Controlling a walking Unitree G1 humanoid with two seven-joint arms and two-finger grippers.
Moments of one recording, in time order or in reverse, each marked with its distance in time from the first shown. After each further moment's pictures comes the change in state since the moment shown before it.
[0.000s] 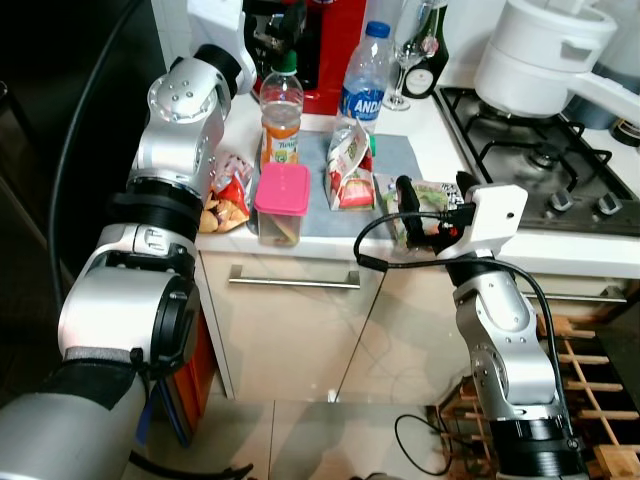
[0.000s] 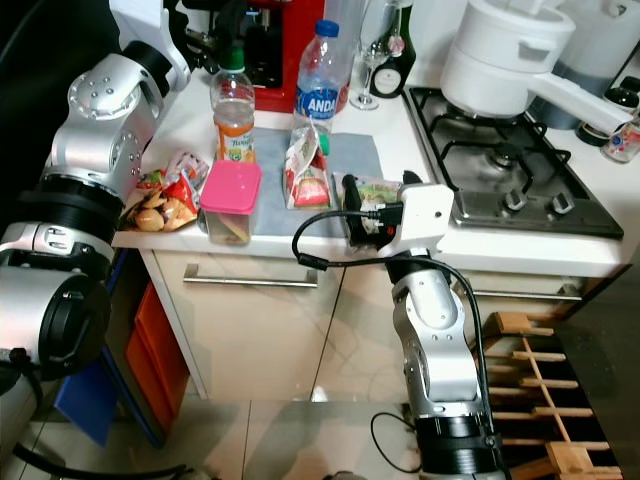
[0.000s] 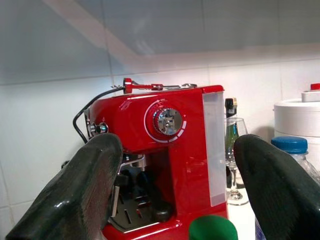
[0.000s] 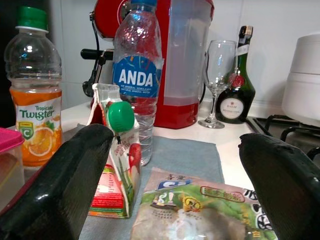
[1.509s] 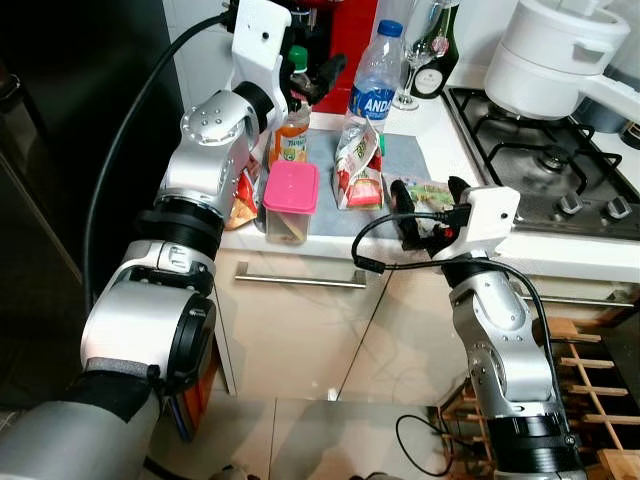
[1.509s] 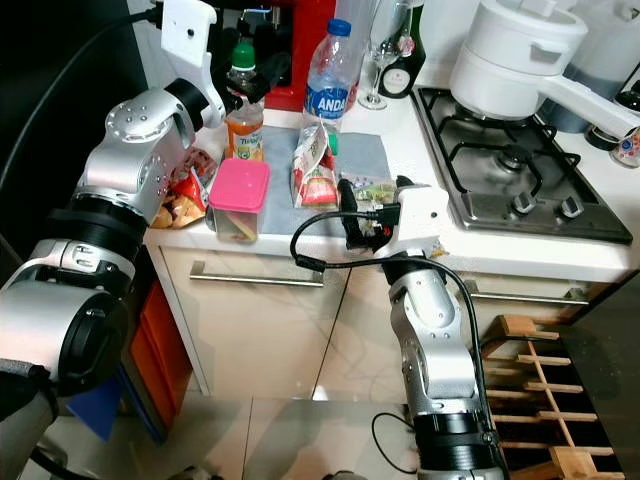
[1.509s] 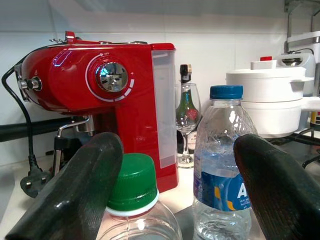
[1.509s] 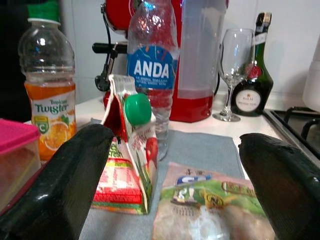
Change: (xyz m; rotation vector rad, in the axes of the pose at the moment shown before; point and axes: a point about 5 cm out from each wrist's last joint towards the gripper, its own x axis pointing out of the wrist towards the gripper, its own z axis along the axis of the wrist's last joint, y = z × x) left arm -0.002 -0.033 -0.026 -0.083 0.104 -0.163; right arm 0.004 0.002 -0.003 0.034 0.021 0.026
